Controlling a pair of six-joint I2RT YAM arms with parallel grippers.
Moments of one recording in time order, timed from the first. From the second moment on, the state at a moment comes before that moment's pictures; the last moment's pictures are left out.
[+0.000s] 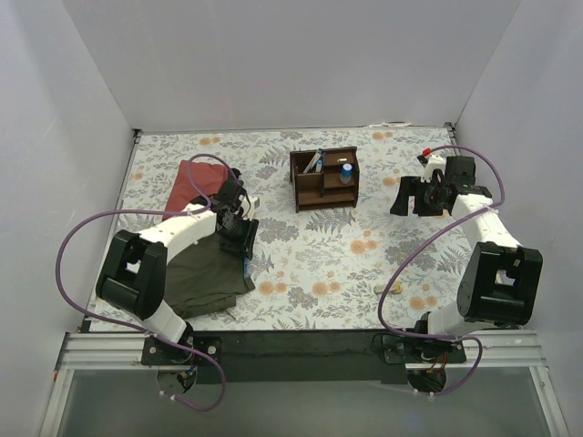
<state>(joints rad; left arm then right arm) -0.42 1.59 0.99 -0.66 0.18 -0.15 -0.12 1.48 1.04 -0.50 -0.47 -0.11</state>
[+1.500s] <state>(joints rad) -0.52 1.76 1.10 -0.61 0.06 -0.15 -0.12 1.44 0.96 -0.48 -0.46 -0.11</state>
